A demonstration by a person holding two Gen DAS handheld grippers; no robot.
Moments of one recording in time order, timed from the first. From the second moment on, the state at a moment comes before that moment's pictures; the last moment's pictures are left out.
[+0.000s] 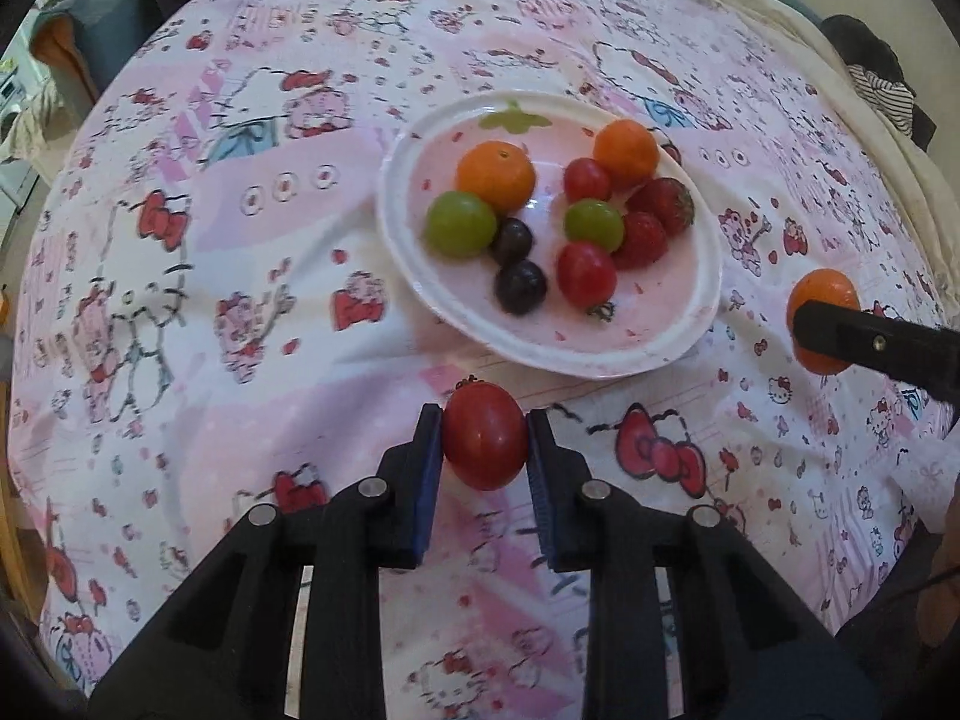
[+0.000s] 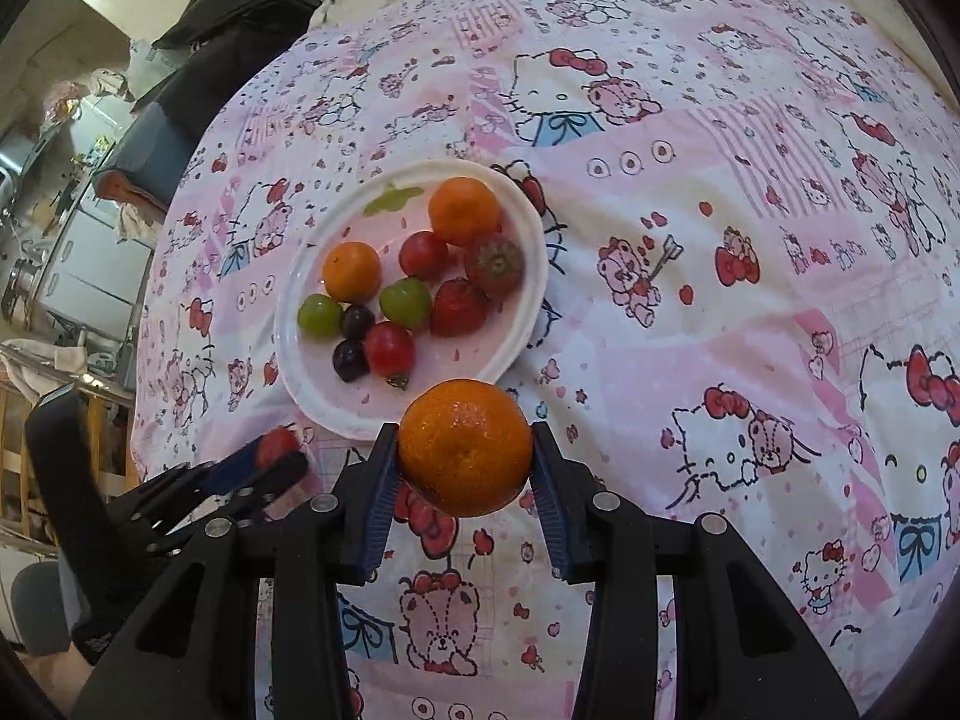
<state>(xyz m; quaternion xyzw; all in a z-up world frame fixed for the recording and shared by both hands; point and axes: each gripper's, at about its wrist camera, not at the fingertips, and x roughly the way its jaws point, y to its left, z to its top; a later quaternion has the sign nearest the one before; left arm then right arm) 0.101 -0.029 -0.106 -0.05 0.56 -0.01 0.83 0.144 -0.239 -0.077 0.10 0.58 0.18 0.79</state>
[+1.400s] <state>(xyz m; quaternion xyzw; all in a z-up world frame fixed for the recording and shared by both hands) 0.211 -0.011 -0.099 -0.04 0.52 -0.05 0.85 0.243 -0.196 -0.107 0.16 0.58 0.24 0.77</state>
